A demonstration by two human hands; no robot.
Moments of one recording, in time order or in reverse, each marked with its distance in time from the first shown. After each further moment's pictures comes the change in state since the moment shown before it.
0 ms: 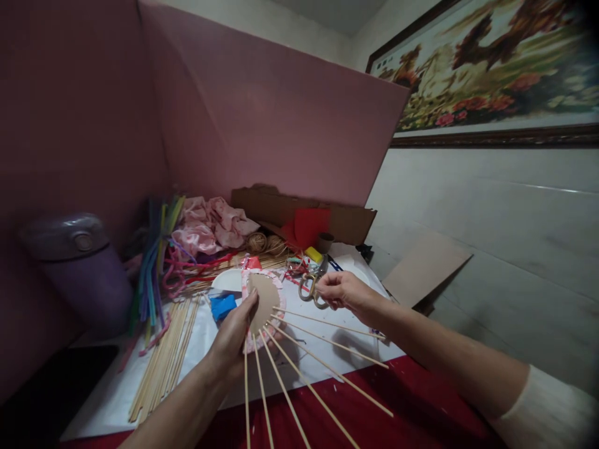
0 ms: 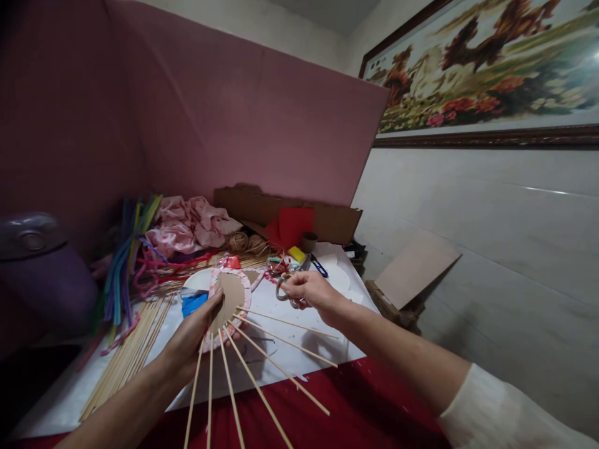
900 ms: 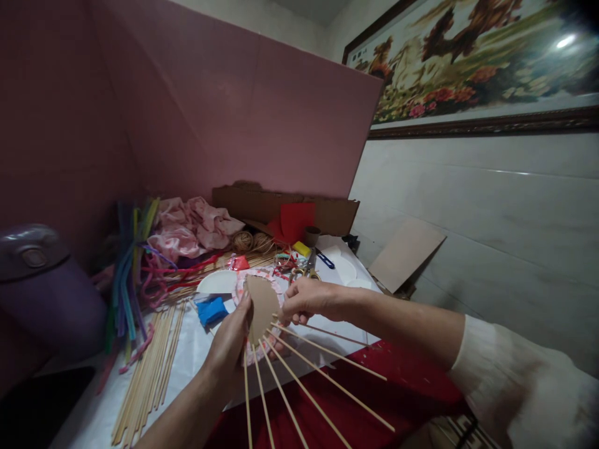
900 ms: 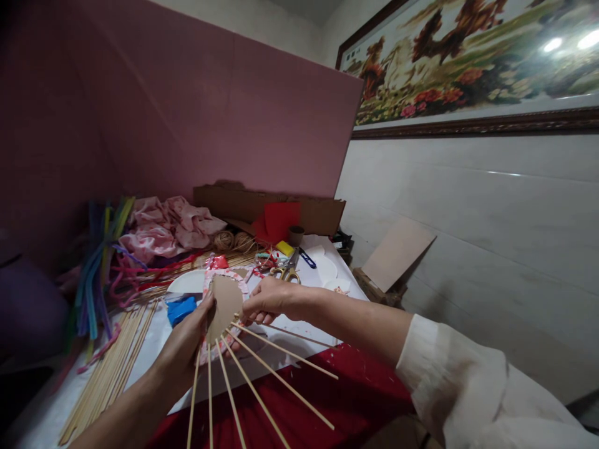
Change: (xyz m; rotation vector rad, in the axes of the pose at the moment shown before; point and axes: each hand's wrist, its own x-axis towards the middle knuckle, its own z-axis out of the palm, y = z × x) left_hand -0.005 -0.012 0.006 0.102 -0.056 0.021; right_hand 0.008 -0.016 0.040 -0.195 -0.290 0.230
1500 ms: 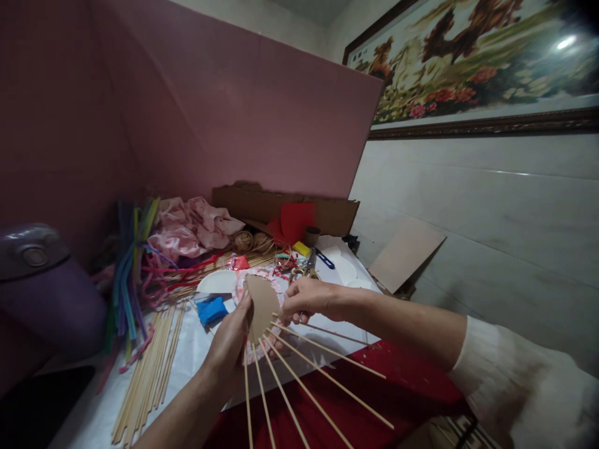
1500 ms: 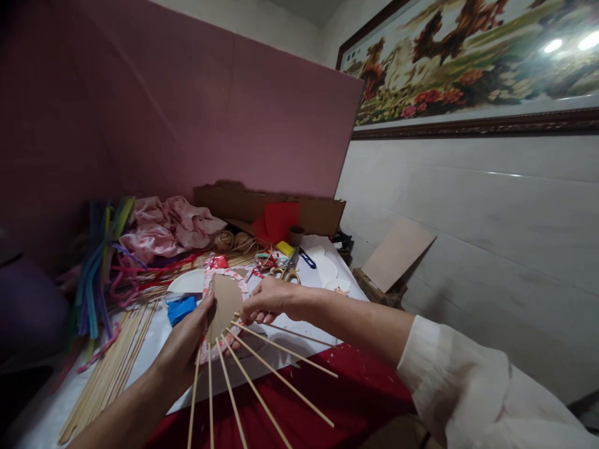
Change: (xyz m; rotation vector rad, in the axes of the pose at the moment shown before) left_hand 0.001 0.000 0.000 0.030 0.015 -0.004; right_hand -0.002 -0.001 0.001 -0.029 0.021 -0.006
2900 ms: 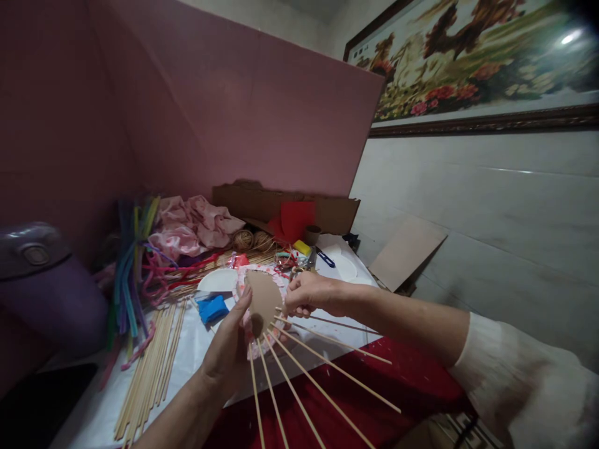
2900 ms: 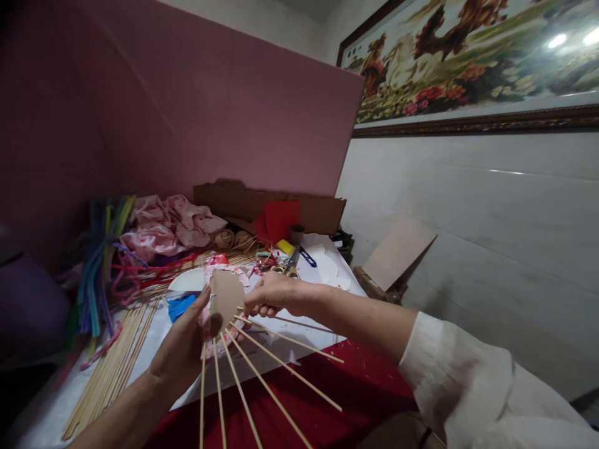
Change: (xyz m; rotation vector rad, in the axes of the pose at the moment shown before) left_hand -0.011 0.008 0.004 -0.181 -0.174 -0.034; right_hand -0.001 -0.003 -0.003 0.025 0.026 -0.003
